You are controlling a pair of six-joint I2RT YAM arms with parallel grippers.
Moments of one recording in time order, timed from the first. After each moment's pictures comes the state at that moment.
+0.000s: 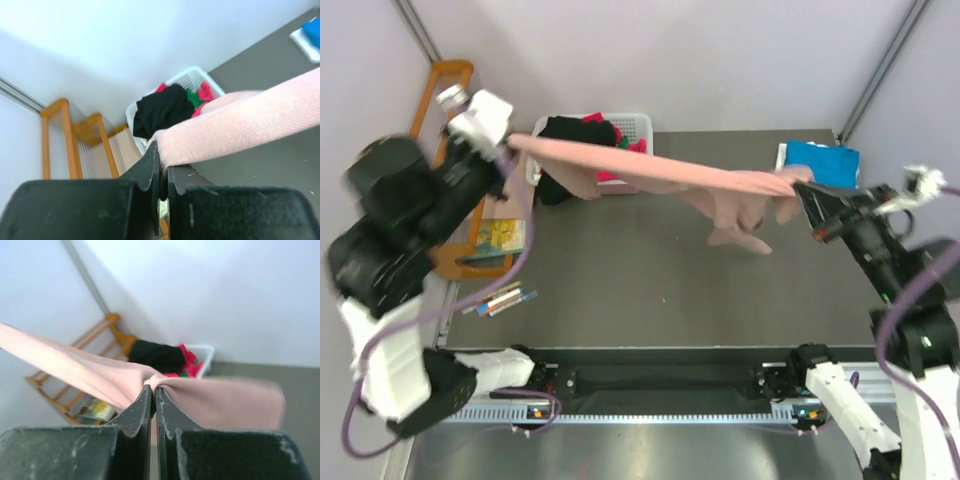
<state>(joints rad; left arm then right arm) -0.49 1.25 2.26 -1.12 -0.15 0.34 0.18 0.63 1.18 -0.32 -0.27 0.44</state>
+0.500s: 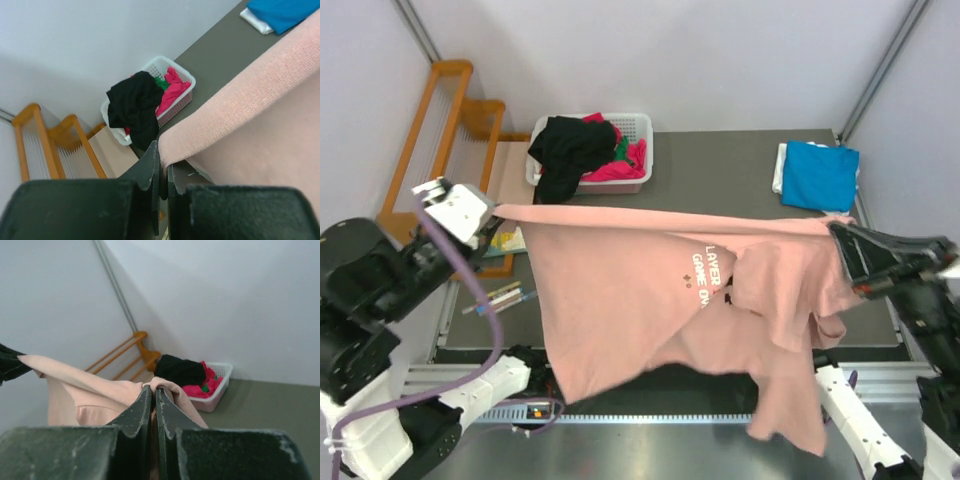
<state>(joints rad) -0.44 0.95 2.10 -1.24 0.12 0.41 0.25 0.45 1.42 -0.56 -0.25 0.46</state>
